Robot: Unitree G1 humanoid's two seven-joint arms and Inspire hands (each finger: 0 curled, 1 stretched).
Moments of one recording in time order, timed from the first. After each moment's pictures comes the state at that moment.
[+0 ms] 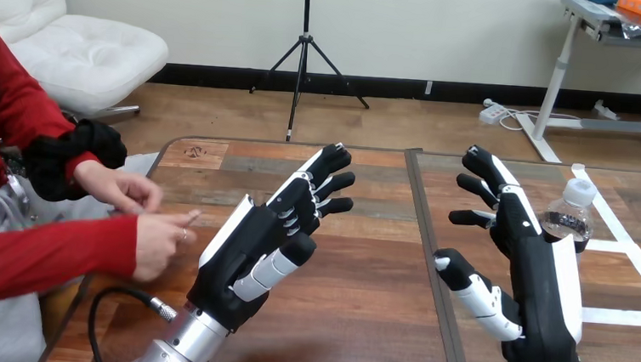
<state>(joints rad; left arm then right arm) -0.40 0.00 0.14 1.16 -0.27 -1.12 -0.81 0.10 -0.13 0.00 0.29 -0.27 -0.81 -0.20</state>
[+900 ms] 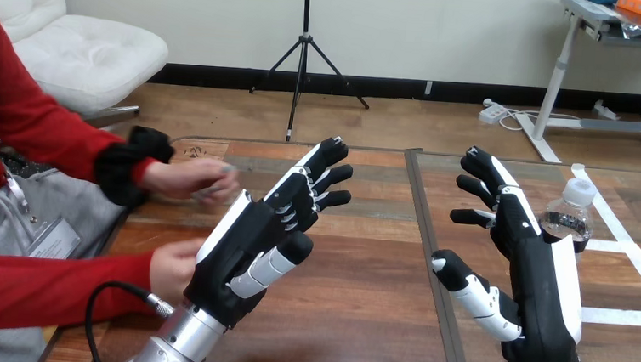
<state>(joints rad) -0.39 0.01 0.14 1.13 -0.27 -1.12 -0.82 0.10 -0.12 -0.01 0.29 -0.27 -0.80 -0.19</state>
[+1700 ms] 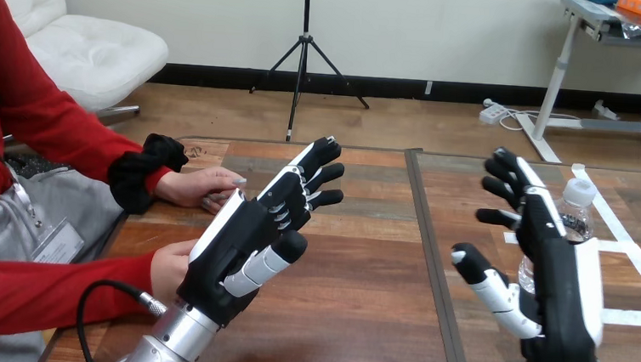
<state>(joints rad) -0.39 0.03 0.14 1.13 -0.26 -1.12 -0.81 0.10 -0.12 -0.06 0.29 -0.27 -0.78 -0.21</state>
